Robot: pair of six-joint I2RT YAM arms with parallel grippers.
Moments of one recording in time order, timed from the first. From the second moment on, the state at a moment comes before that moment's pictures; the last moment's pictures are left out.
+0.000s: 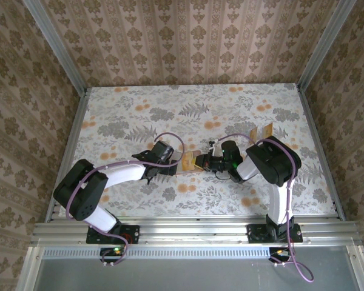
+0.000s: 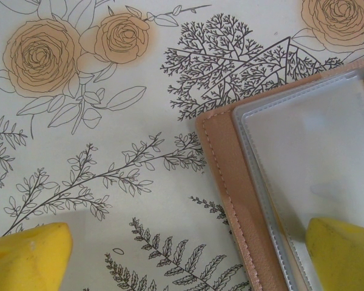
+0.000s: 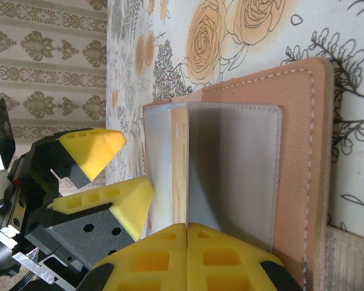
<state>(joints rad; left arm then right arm) -0.74 1.55 0.72 -0.22 -0.26 -0.38 0.45 1.99 0.59 0.93 -0.69 1.03</state>
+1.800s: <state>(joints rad) -0.74 1.55 0.72 -0.21 -0.26 -0.38 0.47 1.95 0.60 0.83 -0.67 1.00</state>
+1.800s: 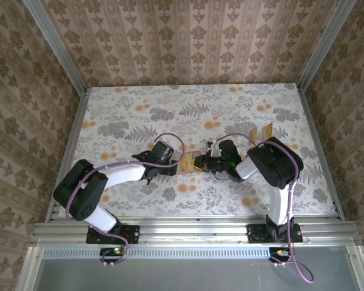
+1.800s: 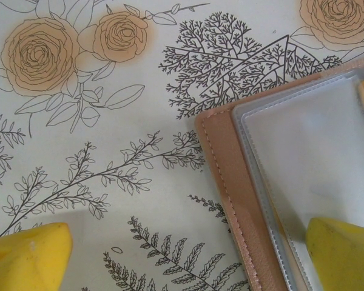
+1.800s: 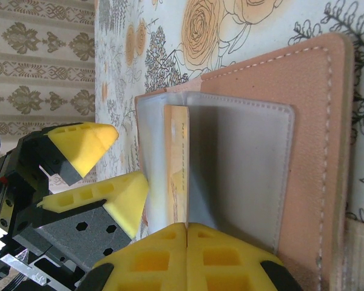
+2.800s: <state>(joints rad) -0.74 1.55 0.72 -0.21 -0.26 -0.38 0.50 1.97 0.67 0.76 -0.69 1.00</state>
